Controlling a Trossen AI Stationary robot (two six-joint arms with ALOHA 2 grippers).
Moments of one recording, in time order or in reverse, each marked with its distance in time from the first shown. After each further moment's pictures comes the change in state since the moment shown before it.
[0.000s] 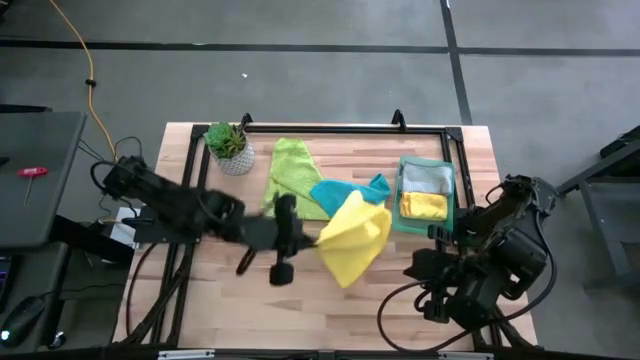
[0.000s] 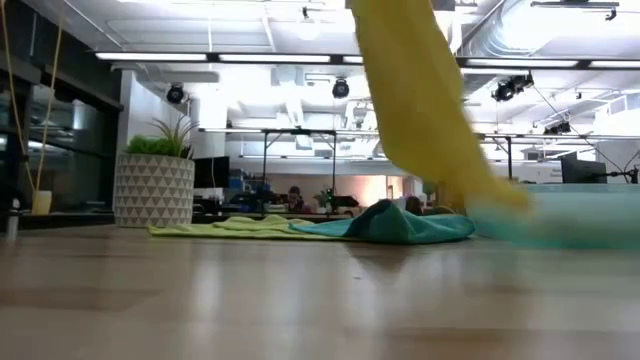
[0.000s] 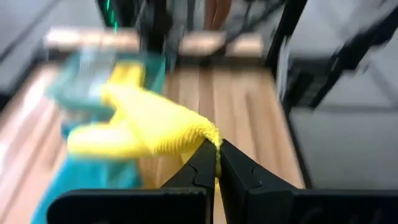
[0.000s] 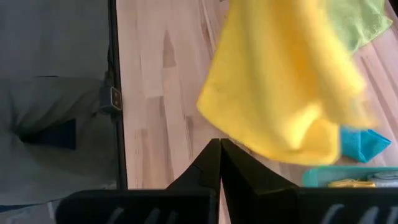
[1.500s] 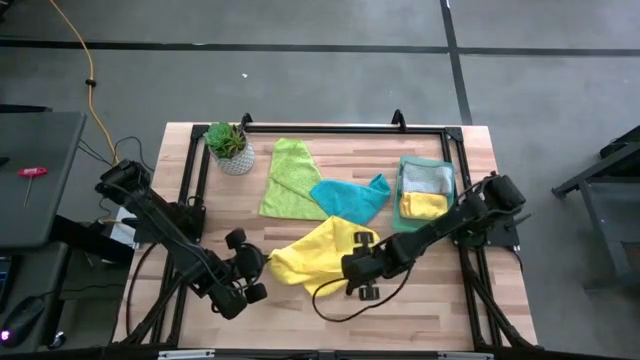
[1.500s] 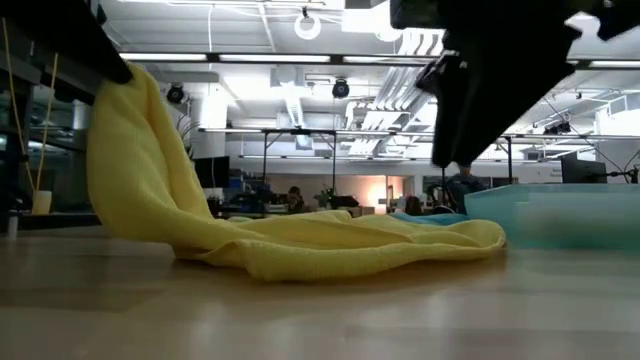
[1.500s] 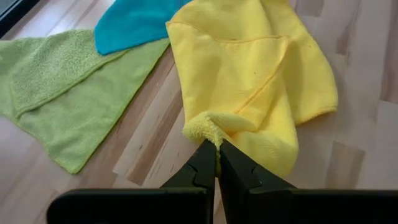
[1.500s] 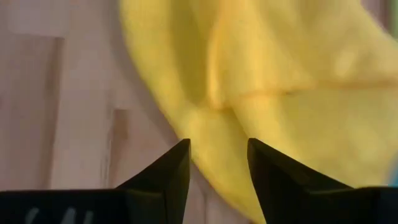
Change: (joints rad) left arm -0.371 -0.006 -0.587 -0.137 -0.452 -0.790; right arm -0.404 0.127 -0.838 0.939 -0.309 -0.579
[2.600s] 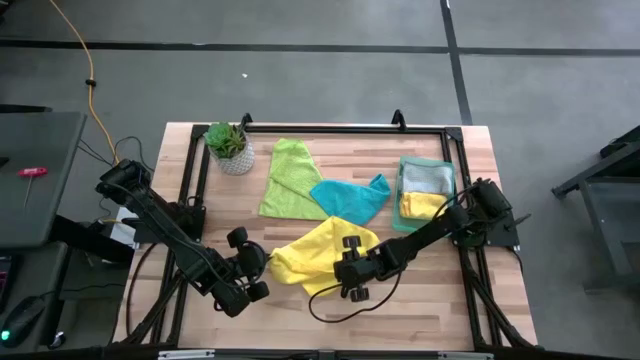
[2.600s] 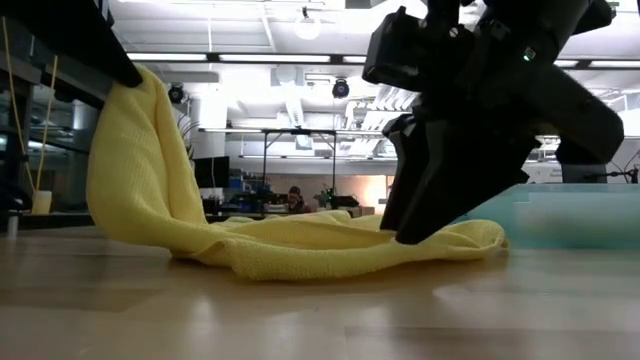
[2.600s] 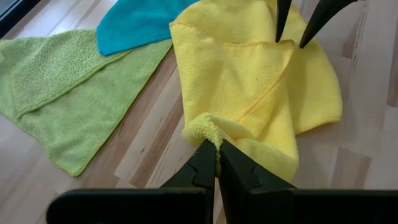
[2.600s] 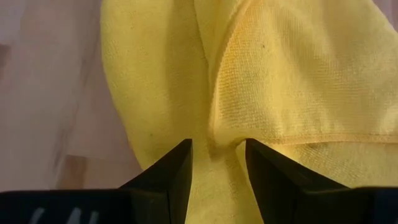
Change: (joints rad) left arm 0.023 0.000 0.000 0.013 0.007 0.018; right arm -0.013 0.115 -0.132 0.396 0.063 -0.153
